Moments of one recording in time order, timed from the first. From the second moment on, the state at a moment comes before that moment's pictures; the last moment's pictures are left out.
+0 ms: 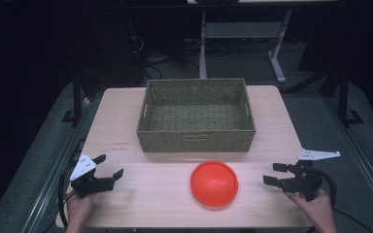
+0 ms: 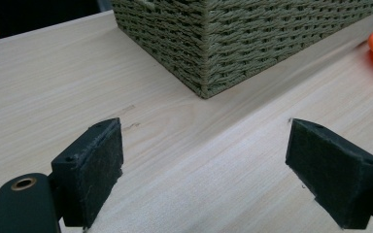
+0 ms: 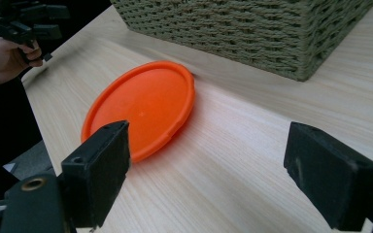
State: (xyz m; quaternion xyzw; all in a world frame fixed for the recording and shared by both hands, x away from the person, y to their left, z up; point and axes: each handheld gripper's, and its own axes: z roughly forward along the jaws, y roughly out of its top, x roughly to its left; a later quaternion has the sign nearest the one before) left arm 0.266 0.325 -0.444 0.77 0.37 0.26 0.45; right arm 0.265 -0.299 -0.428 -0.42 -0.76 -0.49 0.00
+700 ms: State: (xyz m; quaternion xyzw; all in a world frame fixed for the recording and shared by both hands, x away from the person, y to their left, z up) left arm 0.267 0.324 -0.445 0.77 0.37 0.26 0.44; right arm 0.281 -0.266 -0.407 -0.39 -0.80 -0.45 0.01
